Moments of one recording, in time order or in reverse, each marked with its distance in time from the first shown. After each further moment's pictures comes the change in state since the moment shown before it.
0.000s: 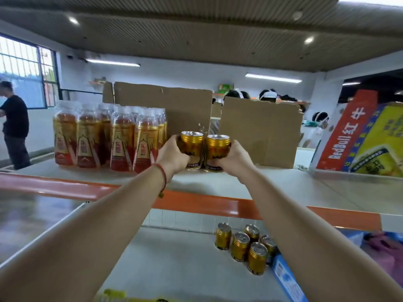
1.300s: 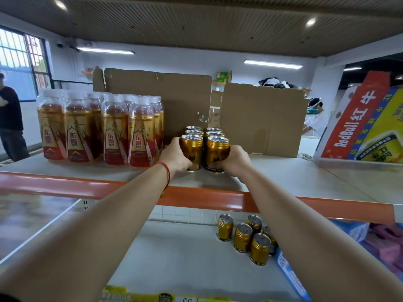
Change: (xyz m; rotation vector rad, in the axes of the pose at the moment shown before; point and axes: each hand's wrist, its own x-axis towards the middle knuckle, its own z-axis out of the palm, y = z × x) left_hand 0.018 -0.031 0.027 0.167 -0.097 -0.027; right_hand 0.014 0.034 0.021 -0.025 -0.042 0.096
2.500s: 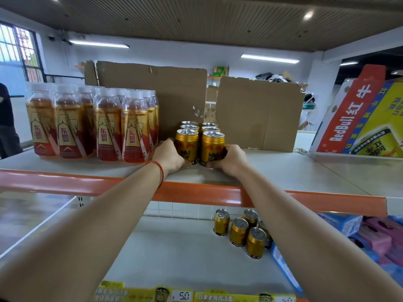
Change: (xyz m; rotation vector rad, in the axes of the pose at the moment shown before) left_hand -0.003 -0.007 0.002 0.117 0.020 -0.012; right_hand -0.015 0.002 -0.001 -0.038 -0.013 -0.018
